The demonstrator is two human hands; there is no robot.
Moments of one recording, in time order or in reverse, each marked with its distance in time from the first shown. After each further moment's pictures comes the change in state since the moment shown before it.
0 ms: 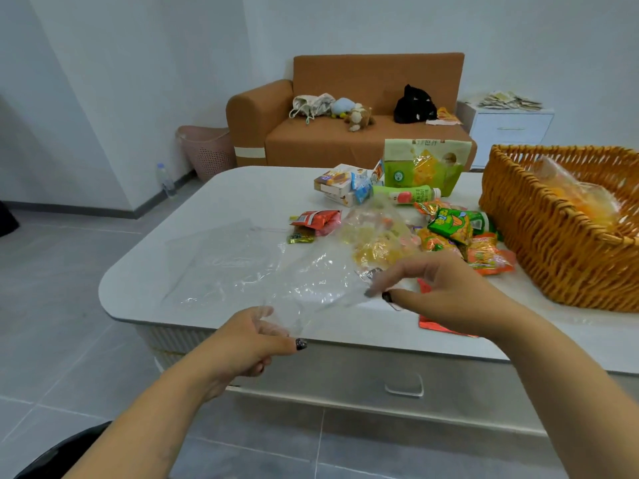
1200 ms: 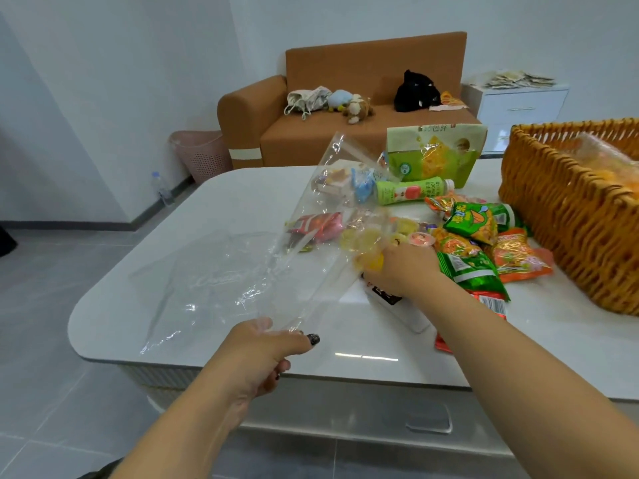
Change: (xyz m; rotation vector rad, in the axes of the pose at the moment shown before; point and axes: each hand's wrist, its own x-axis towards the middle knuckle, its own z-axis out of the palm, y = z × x) left_hand 0.043 0.016 0.024 -0.247 0.117 -0.099; right_hand 0.145 0.144 0.038 -0.935 0.043 0.452
